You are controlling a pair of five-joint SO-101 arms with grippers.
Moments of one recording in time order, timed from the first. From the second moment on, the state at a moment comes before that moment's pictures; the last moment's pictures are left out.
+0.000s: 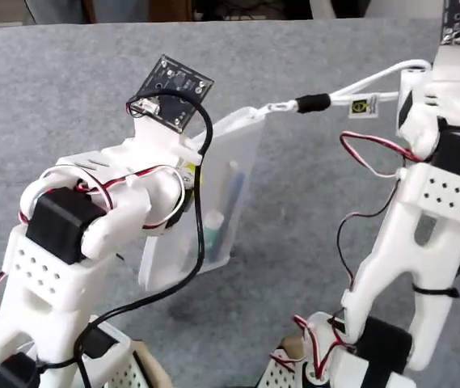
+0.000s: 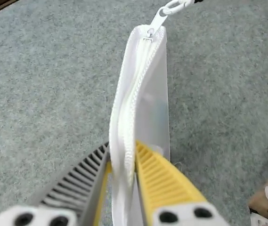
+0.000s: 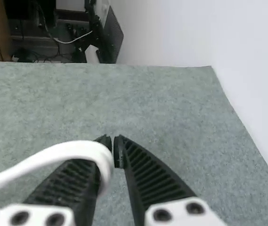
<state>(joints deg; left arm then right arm) 25.4 -34.1 -3.0 90.2 -3.0 22.5 -18.4 1.5 52.3 18.5</state>
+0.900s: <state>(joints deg) 15.6 -33.9 10.5 82.9 2.8 16.5 -29.9 8.6 60.0 18.5</state>
